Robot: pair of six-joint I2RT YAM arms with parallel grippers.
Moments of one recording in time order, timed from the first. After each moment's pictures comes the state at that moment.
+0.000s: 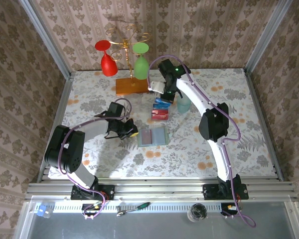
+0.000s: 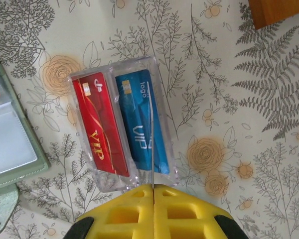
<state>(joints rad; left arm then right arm) -0.41 1.61 0.84 -0.34 0.55 -0.76 0.45 2.32 2.34 -1.28 -0.08 -0.83</state>
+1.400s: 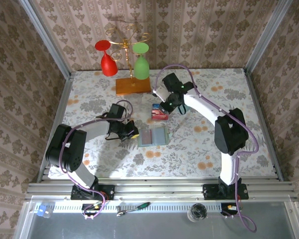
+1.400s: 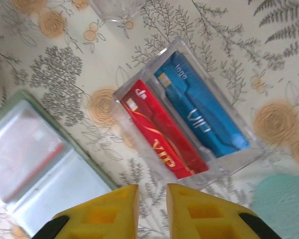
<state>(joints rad) -0.43 1.63 0.82 -0.32 0.55 -0.76 0.50 1.93 1.63 -0.79 -0.16 -0.26</state>
